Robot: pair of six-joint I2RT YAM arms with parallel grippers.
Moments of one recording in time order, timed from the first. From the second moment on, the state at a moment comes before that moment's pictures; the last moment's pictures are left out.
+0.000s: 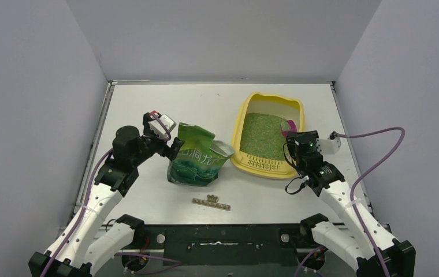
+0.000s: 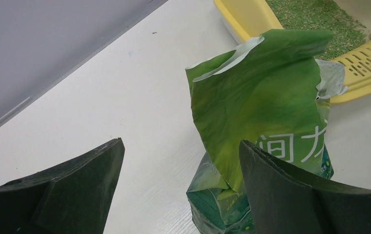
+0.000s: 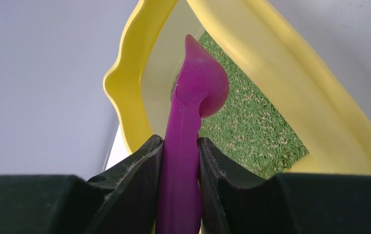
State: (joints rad) left arm -0.37 0.85 0.77 -0.18 0.26 0.25; right arm 0.37 0.90 0.67 -0.31 0.54 1.35
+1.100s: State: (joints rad) left arm -0.37 0.85 0.77 -0.18 0.27 0.25; right arm 0.21 1.13 0.80 -0.30 -0.14 1.07
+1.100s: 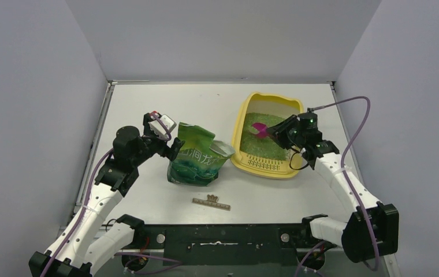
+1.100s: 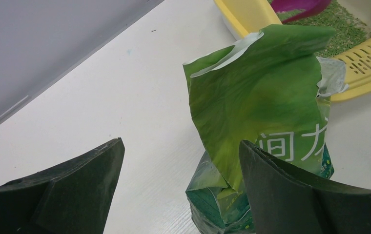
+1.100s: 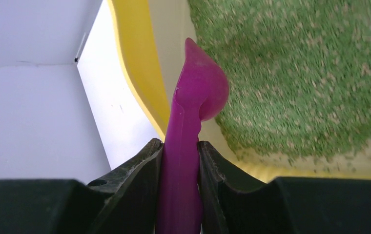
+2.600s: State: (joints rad) left arm -0.37 0.92 0.77 -0.22 0.36 0.27; right arm 0.18 1.14 1.36 -0.83 -0.55 0.53
